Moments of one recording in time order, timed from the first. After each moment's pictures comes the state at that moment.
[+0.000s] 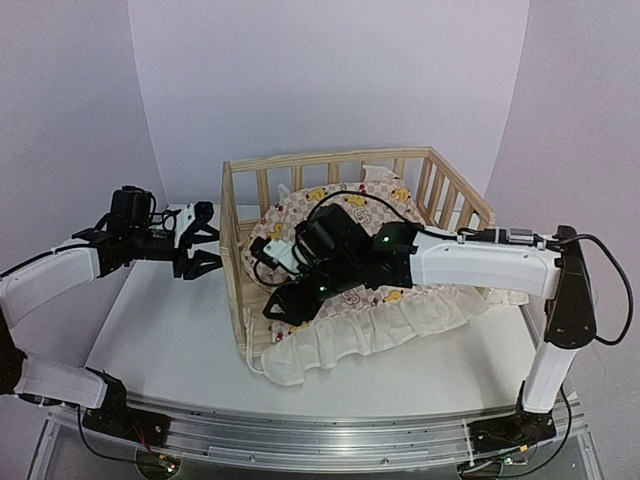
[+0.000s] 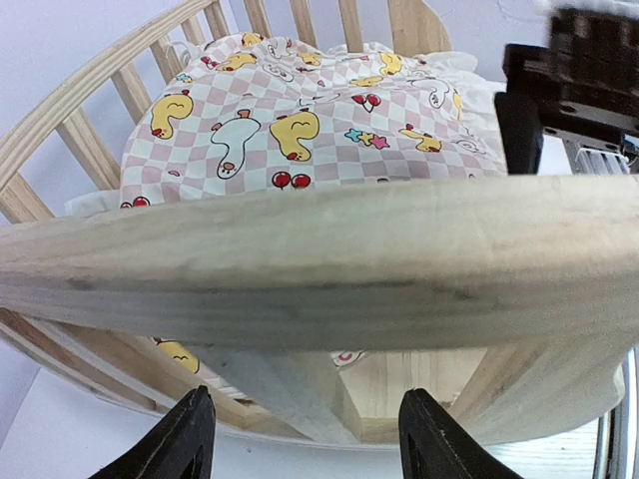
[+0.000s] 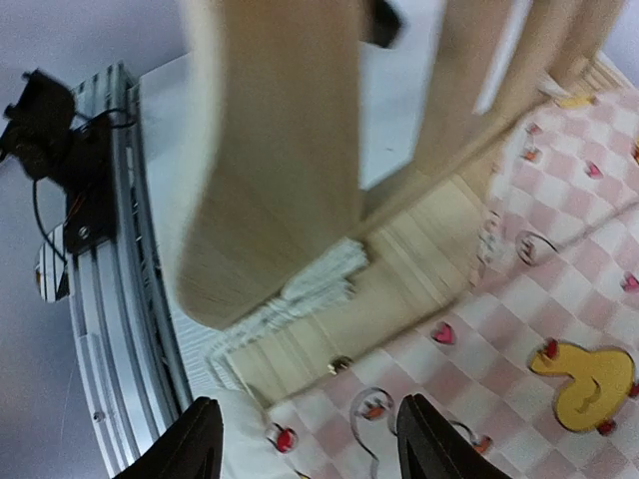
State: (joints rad) left arm -0.30 1.19 0.86 -0.20 0.79 0.65; right arm 1.12 1.86 1.59 -0.49 -0.15 0.03
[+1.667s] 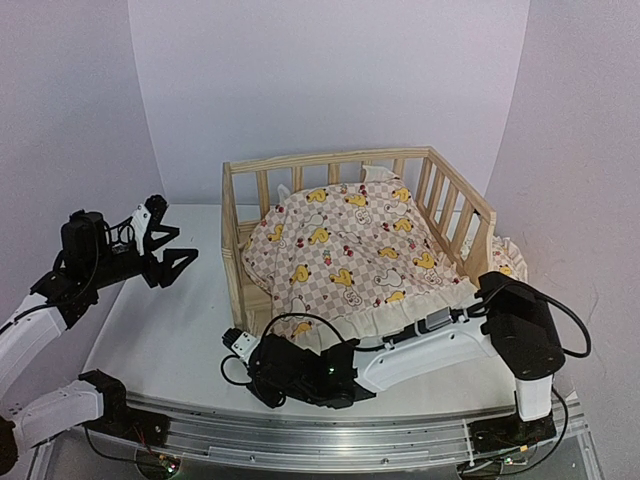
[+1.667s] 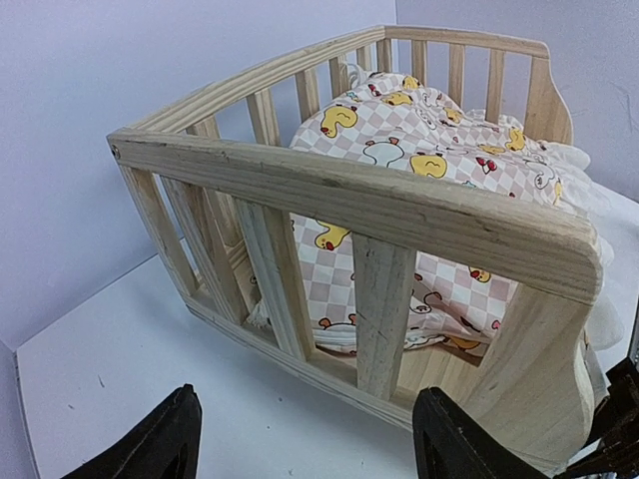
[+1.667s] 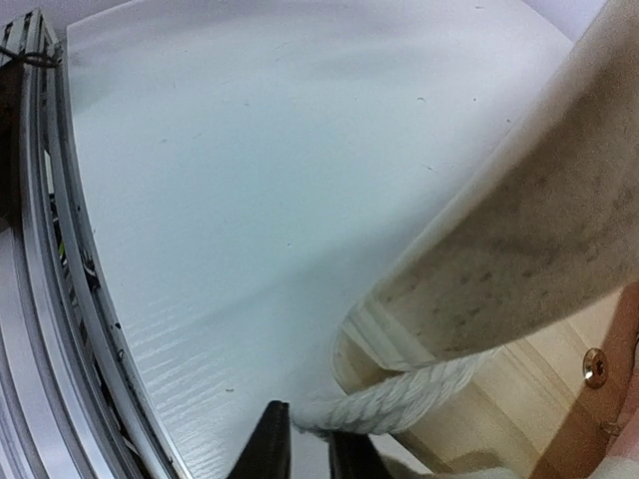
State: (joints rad) left arm -0.26 0.74 0.64 -0.14 0.49 0.26; right arm 1.43 2.08 1.35 -0.01 0.38 0.18
